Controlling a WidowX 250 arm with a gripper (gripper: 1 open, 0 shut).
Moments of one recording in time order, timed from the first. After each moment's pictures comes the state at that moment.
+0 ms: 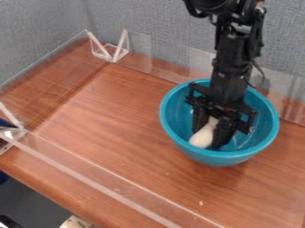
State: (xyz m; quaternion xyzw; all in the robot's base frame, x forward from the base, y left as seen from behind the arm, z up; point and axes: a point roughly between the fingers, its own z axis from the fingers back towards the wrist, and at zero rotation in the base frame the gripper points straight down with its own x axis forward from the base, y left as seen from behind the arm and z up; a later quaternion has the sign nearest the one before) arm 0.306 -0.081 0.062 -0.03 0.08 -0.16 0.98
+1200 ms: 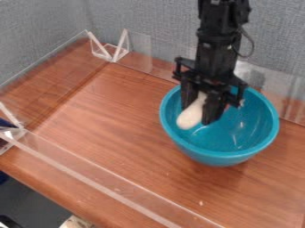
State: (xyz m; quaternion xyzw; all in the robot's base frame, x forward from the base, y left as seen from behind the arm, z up) arm 0.299 -0.064 0.108 -0.04 0.04 -0.16 0.99
